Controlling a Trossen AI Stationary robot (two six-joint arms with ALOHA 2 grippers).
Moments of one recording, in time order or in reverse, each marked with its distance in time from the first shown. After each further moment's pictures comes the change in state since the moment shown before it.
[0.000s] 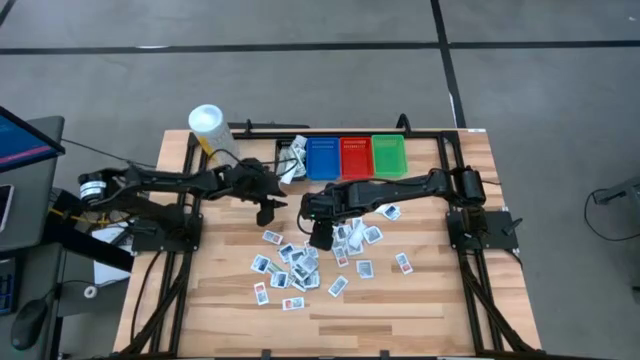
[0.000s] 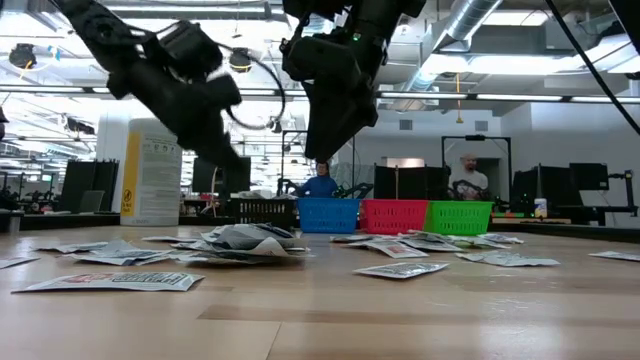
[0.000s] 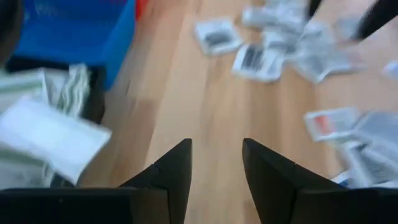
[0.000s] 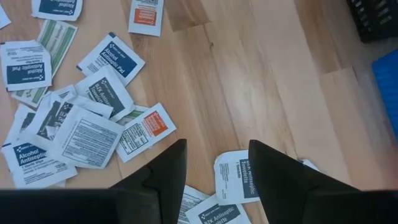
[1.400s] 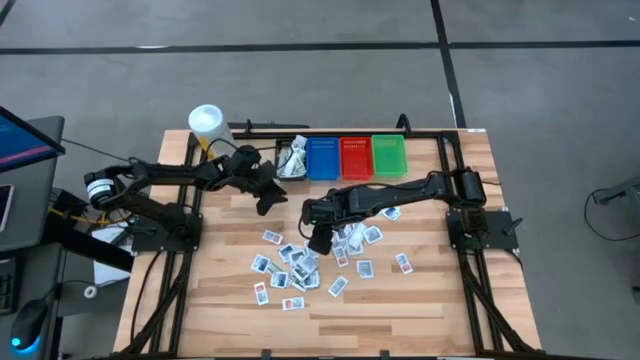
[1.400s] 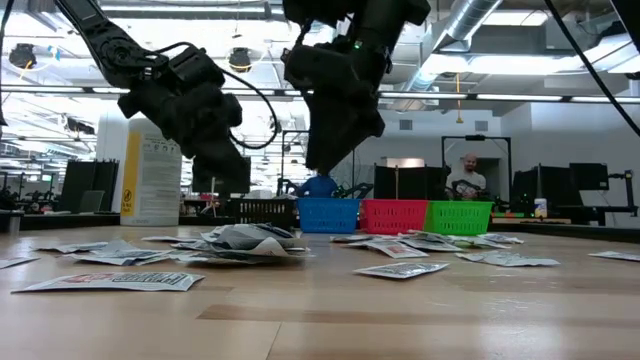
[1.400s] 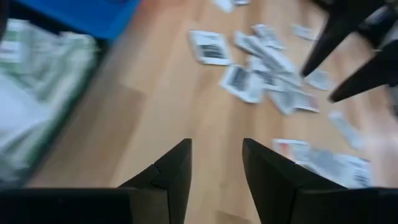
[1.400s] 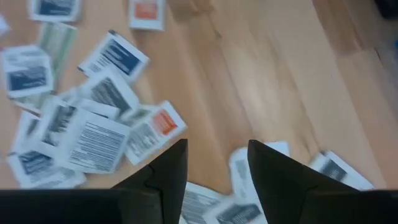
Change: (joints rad) left arm 0.168 0.056 0.000 0.056 0.306 -0.205; right arm 0.024 0.001 -0.053 0.067 0.000 0.090
